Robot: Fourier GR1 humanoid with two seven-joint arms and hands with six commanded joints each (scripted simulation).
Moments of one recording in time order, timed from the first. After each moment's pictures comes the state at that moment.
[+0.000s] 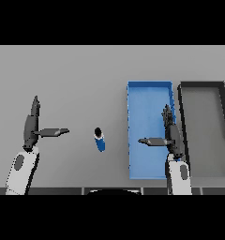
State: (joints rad) left arm -0.11 0.43 -0.16 -1.48 0.24 0.26 0.01; right arm 0.00 0.00 0.00 -1.57 0.00 0.00 0.00
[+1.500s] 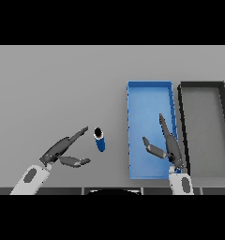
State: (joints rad) left arm -0.01 0.54 -0.48 -1.68 0.13 -0.21 -0.09; right arm 0.16 -0.10 0.15 -1.77 0.19 0.04 -0.07
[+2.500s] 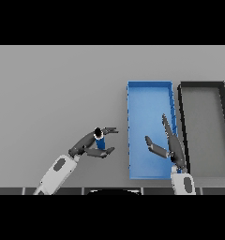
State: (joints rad) left arm -0.19 0.22 -0.54 -1.38 0.10 -0.19 -0.11; right arm 0.17 -0.11 0.12 -1.76 0.18 0.05 -0.04
